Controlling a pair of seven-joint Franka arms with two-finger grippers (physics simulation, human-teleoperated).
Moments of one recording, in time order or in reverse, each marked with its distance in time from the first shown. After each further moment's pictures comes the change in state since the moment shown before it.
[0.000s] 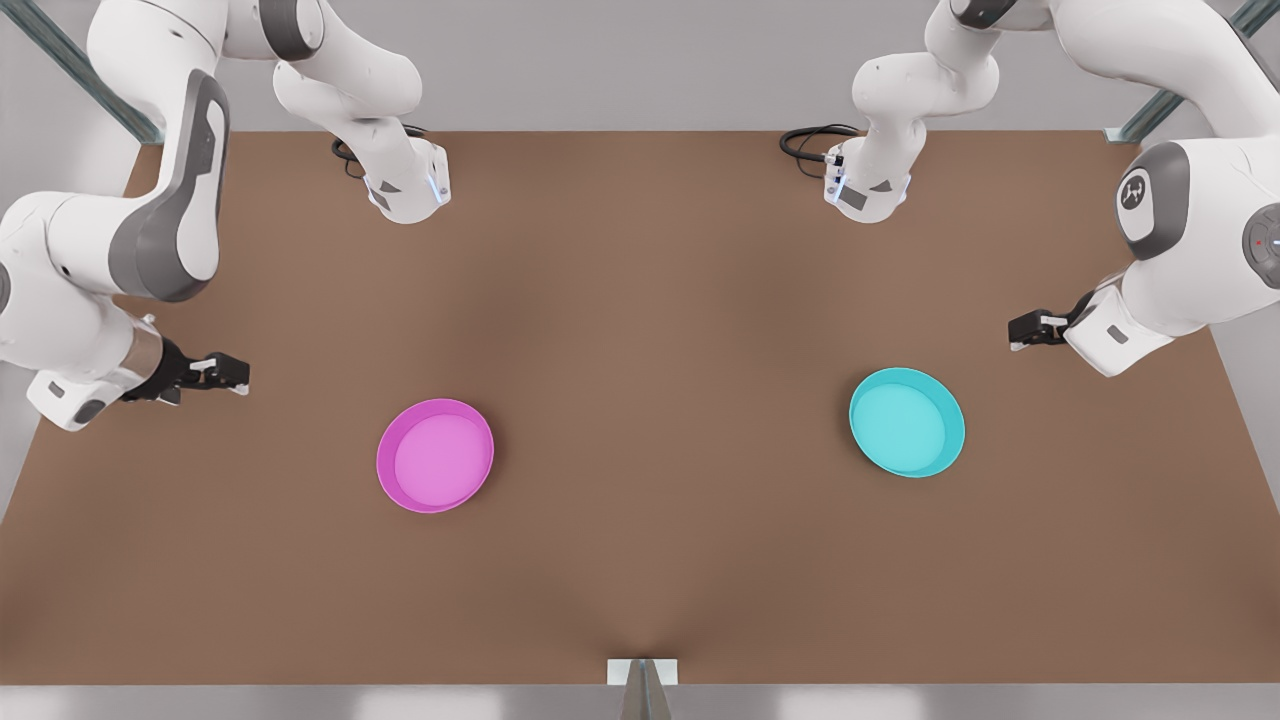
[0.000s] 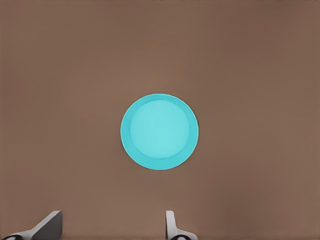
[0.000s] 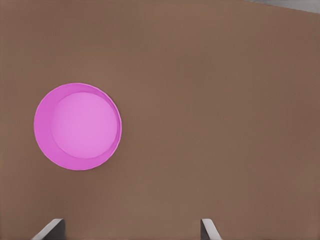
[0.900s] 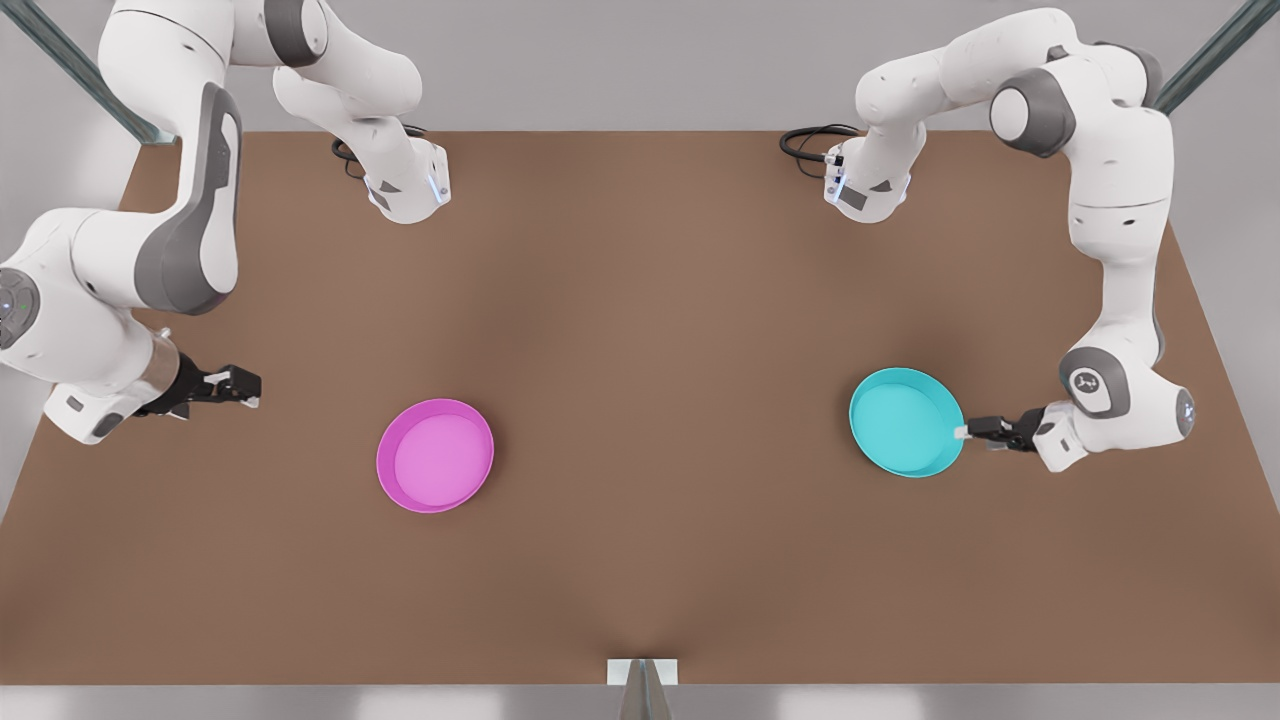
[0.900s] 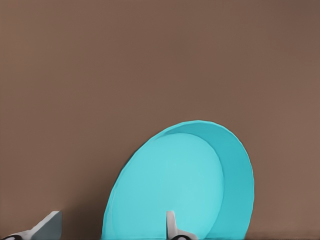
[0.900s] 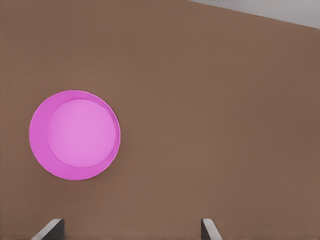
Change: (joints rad) left arm 0.250 0.466 0.031 -0.321 -0.493 0.598 0.631; right arm 0.024 0.026 0.001 0.009 -0.016 0.045 0.001
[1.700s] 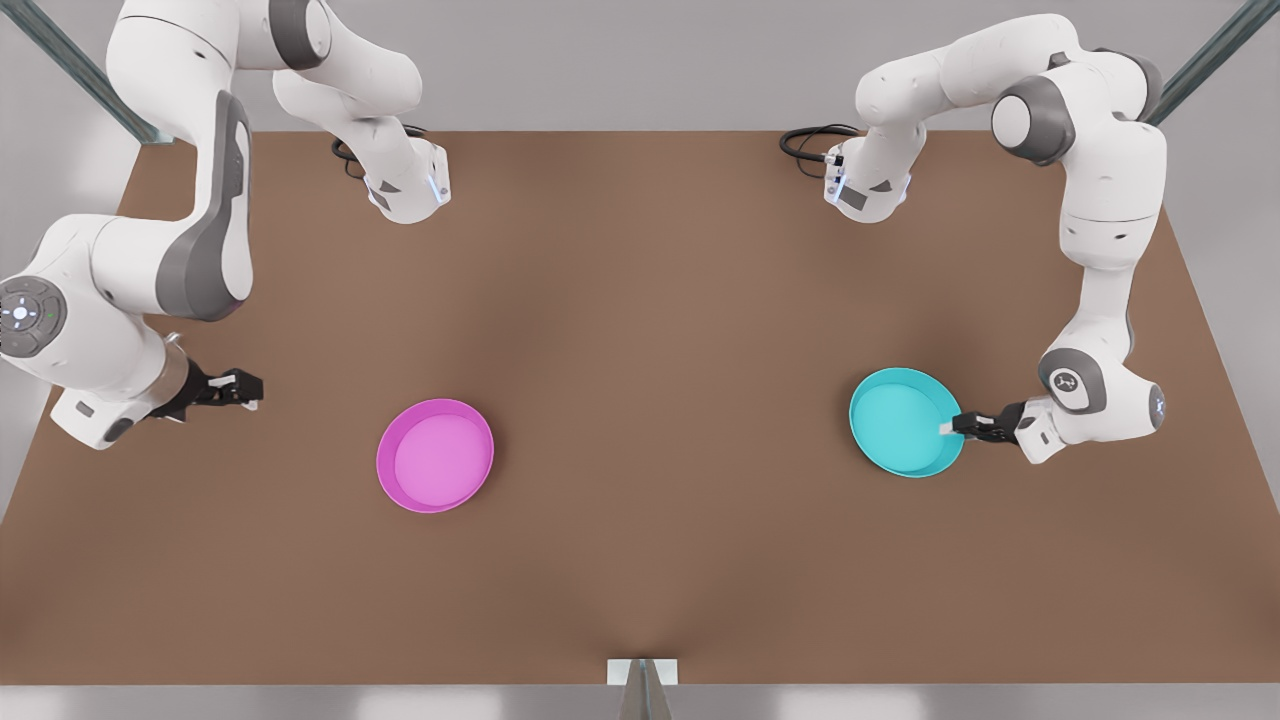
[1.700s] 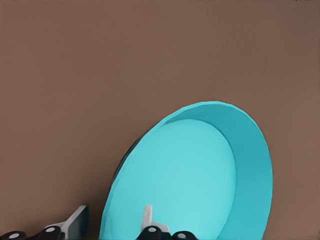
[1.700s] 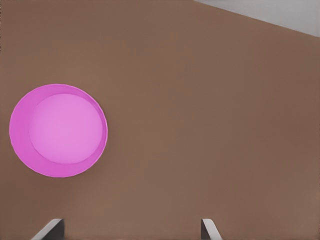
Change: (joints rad) left arm 0.014 0.022 -0.006 -0.075 -0.067 0.066 0.027; right arm 0.024 0.015 -0.007 0.004 -0.066 0.001 -0.006
